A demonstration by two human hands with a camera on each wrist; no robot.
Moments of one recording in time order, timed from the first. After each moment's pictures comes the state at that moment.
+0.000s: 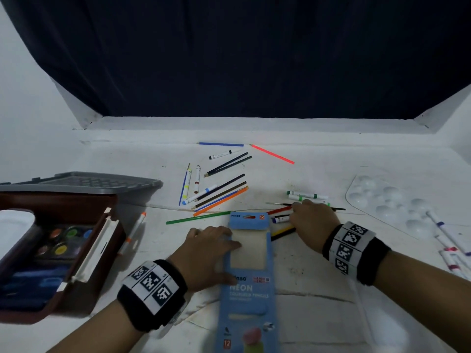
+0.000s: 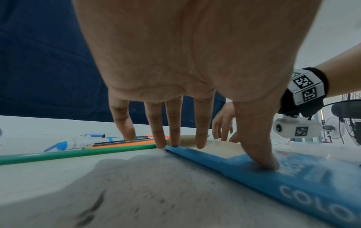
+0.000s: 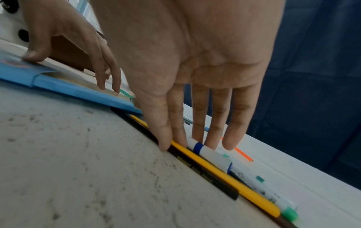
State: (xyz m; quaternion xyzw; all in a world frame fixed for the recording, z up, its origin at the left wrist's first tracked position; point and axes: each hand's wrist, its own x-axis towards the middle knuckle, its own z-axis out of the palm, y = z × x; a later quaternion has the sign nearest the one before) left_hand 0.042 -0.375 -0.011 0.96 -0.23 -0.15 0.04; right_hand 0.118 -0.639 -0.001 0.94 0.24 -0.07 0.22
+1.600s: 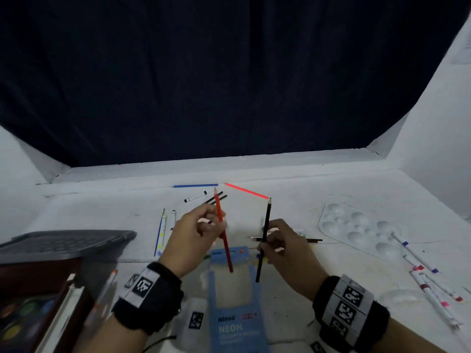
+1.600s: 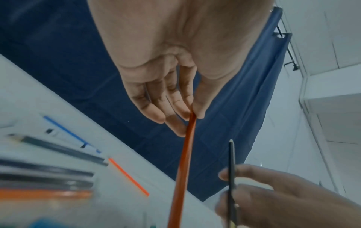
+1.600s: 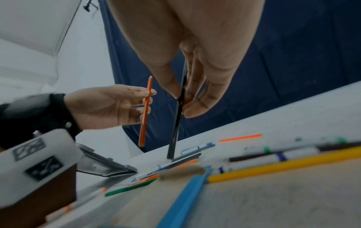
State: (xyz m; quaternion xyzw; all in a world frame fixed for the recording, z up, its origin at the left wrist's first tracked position) left_hand 0.116 -0.412 0.056 0.82 -0.13 0.06 0.55; right_hand 0.089 -0.633 0.020 0.86 0.10 0.06 -0.50
